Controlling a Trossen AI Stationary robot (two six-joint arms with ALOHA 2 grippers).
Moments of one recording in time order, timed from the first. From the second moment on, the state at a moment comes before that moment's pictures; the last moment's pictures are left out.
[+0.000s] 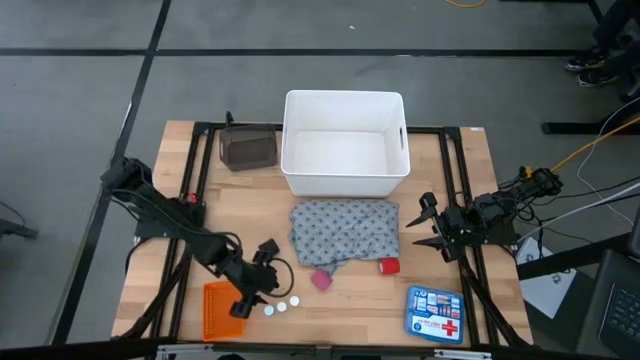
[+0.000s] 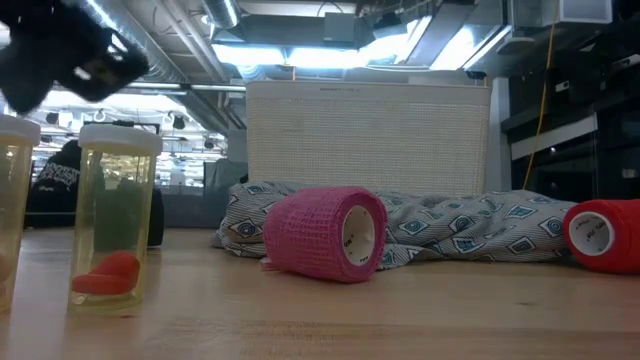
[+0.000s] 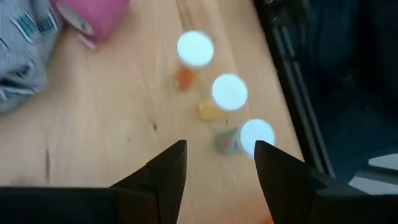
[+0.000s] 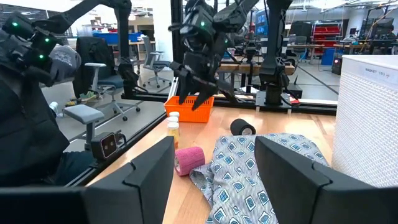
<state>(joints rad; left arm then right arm) -0.61 1.45 0.90 -0.30 0.03 -0.45 0.49 0.02 0.02 0.03 0.17 0.02</state>
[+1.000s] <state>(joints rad) -0.72 1.51 1.05 -0.50 -0.14 -0.82 0.49 0.02 0.02 0.03 0.17 0.02</state>
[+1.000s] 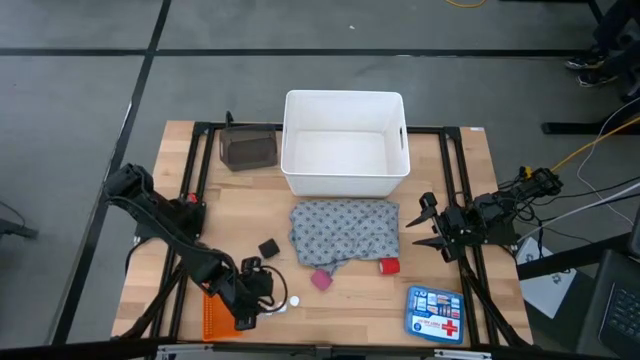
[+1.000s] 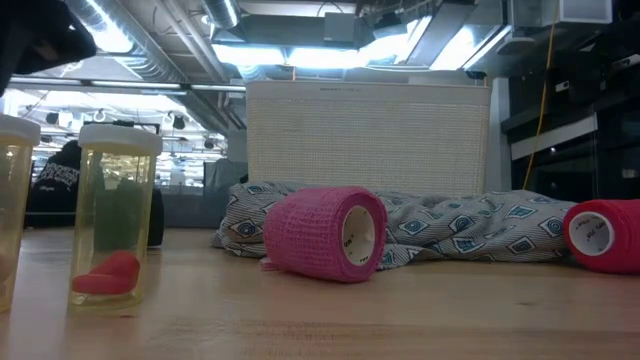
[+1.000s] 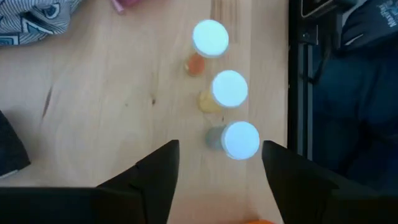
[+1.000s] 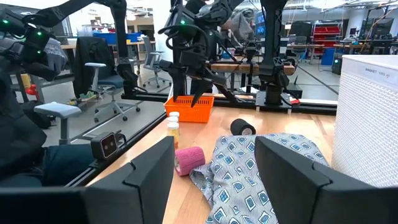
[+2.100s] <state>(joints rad) -0.73 1.70 1.24 -0.62 -0.14 -0.83 0.49 0.02 0.02 0.03 0.17 0.02</state>
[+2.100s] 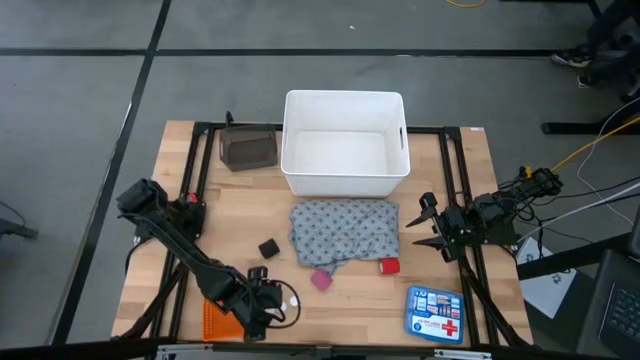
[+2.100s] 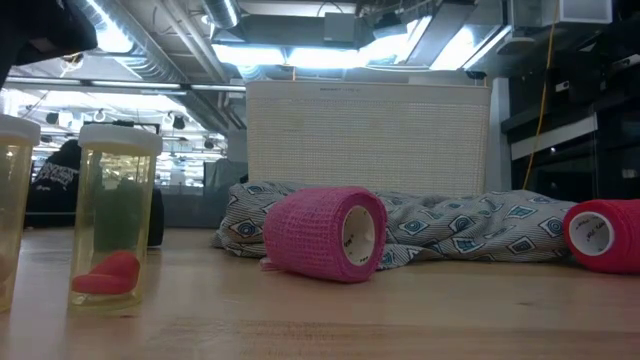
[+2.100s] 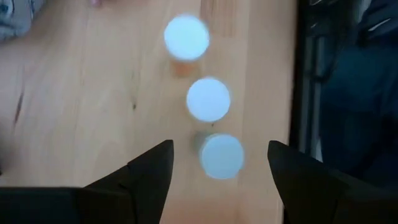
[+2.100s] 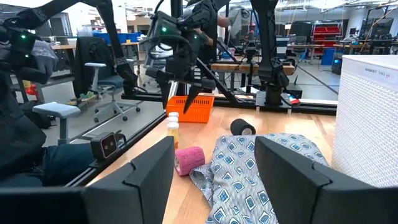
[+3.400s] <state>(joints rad) -0.73 1.73 1.23 -0.66 -0.16 -0.78 0.49 0.02 0.02 0.03 0.17 0.02</state>
